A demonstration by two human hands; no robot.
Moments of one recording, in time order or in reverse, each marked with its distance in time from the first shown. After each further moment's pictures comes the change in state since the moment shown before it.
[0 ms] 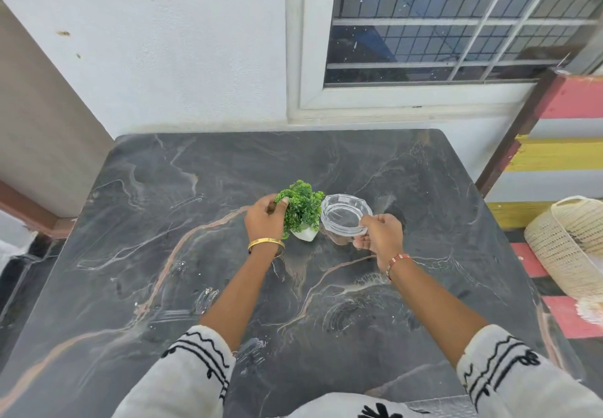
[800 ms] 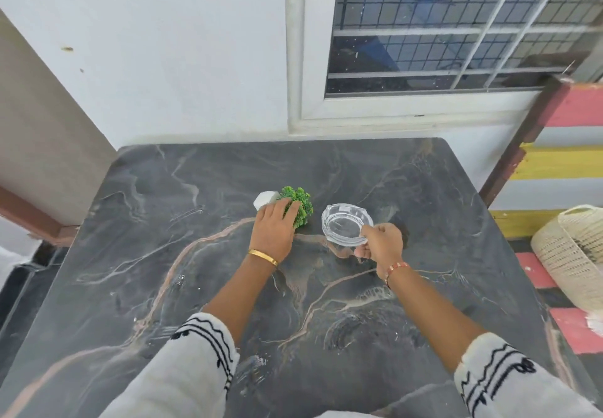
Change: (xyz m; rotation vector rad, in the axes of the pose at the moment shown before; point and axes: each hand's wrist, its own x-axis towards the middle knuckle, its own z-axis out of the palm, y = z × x) left_hand 0.019 -0.017 0.003 1.029 -0.224 0.755; right_hand 0.017 0.002 0.007 -0.014 0.030 -0.001
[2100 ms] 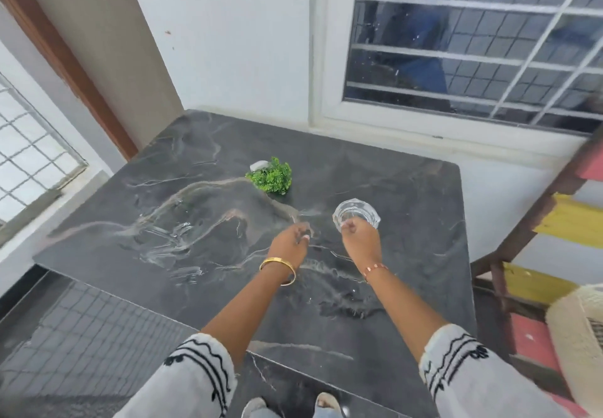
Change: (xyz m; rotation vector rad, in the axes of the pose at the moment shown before) left_hand -0.053 0.209 -0.020 -0.721 -0.102 -0.845; right_hand 0.013 -0.006 -0.115 -0.631 -0.458 -0.502
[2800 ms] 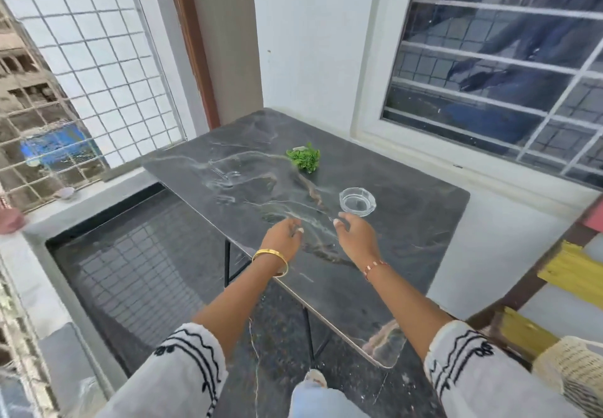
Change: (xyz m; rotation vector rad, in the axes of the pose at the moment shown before) left_hand -0.191 0.034 0.052 -0.078 0.326 -0.131; right_hand -0.119 0.036 -0.094 -0.135 -0.285 -0.458
